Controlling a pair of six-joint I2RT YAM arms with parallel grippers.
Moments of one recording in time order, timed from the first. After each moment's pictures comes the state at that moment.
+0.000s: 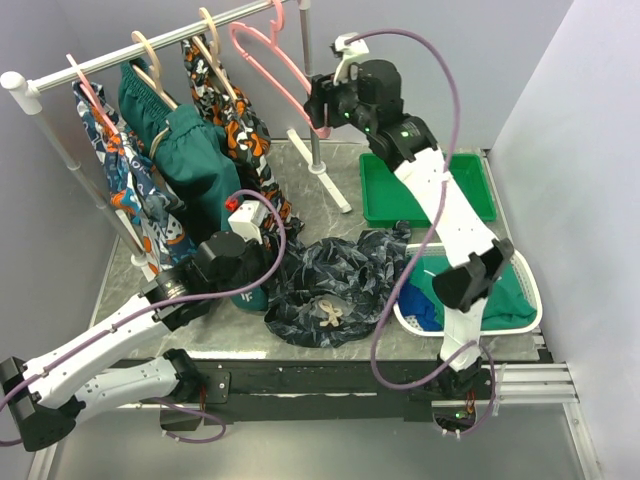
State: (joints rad) left arm -0.88 0.90 0.90 -0.41 -0.18 -0.64; right arm 0.54 1.91 2.28 -0.52 -0.04 0.09
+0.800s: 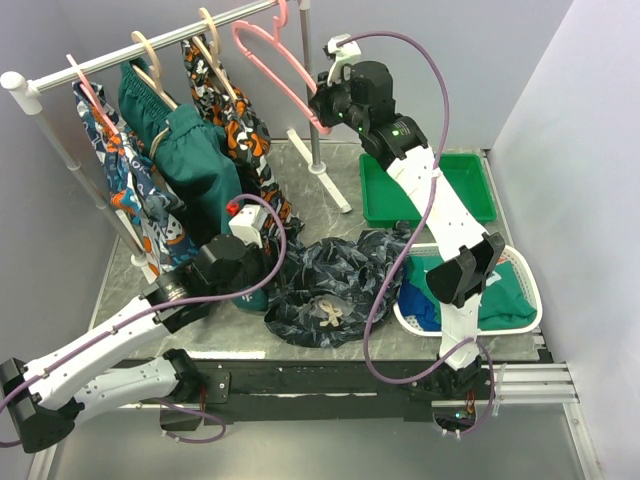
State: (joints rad) left arm -0.88 0.88 0.87 -0.41 -0.17 -0.63; right arm 0.54 1.98 2.32 -0.48 -0.04 0.05
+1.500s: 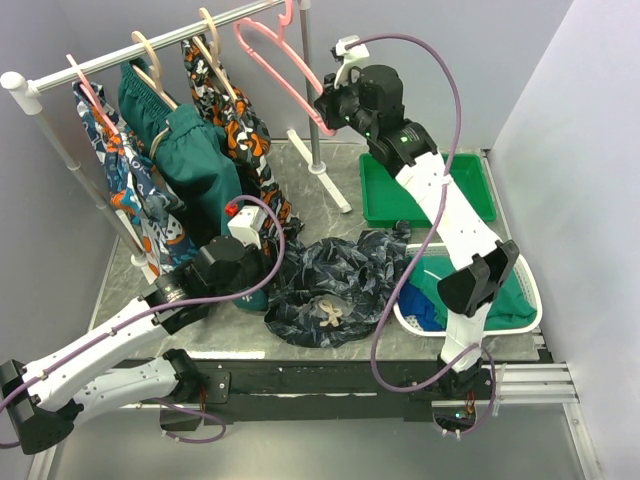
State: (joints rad) left arm -0.88 0.87 0.86 -0.41 -0.17 -0.63; right arm 0.54 1.88 2.19 -0.42 -0.04 0.05
